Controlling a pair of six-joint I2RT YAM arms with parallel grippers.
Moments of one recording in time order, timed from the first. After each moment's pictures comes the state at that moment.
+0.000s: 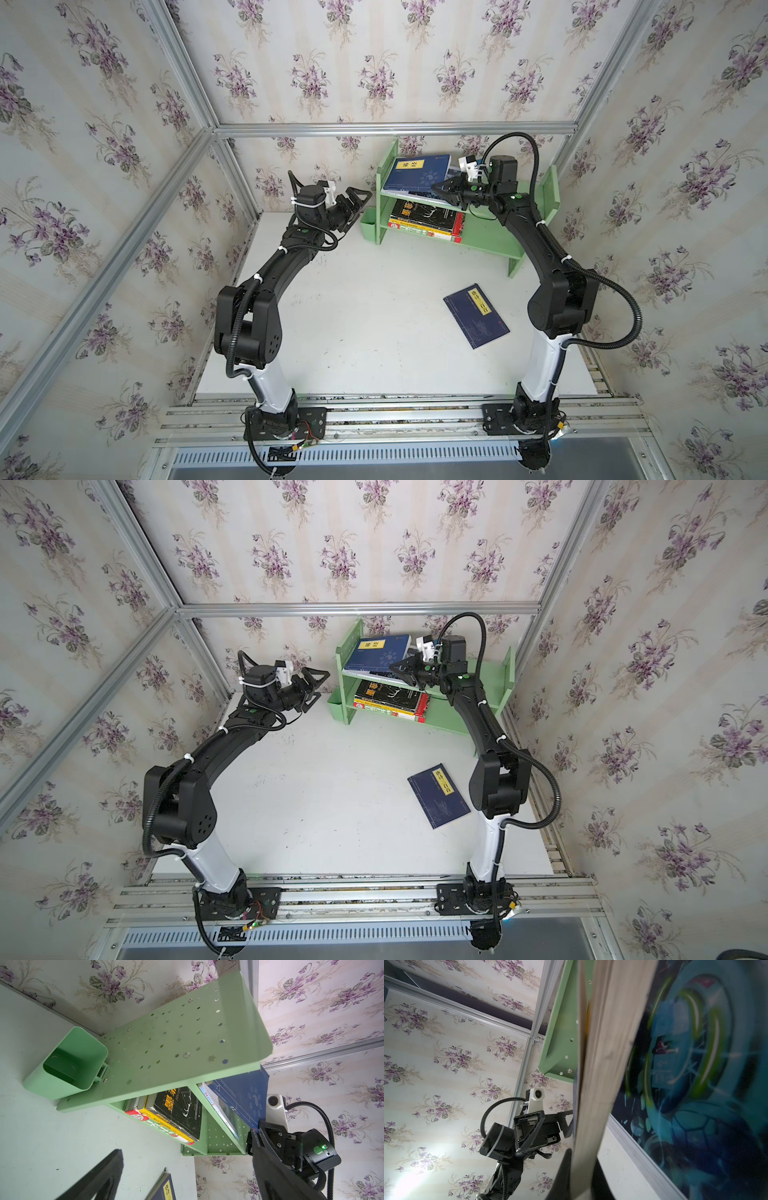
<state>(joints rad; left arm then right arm) -0.18 1.80 1.49 0.06 0.53 -1.03 0.13 2.02 2.01 -0.38 -0.88 0.85</state>
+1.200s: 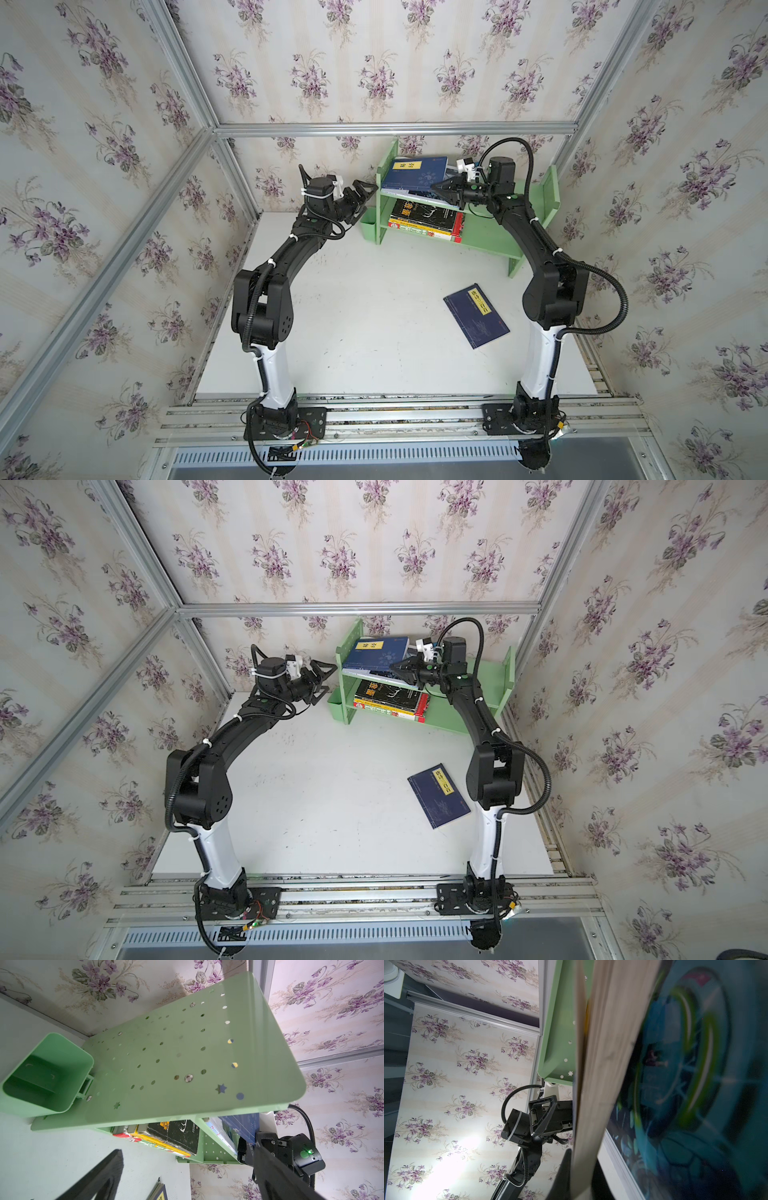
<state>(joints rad) -0.20 1.96 1.67 0.05 0.55 -1.08 0.10 2.10 2.03 -0.26 -1.01 0.97</state>
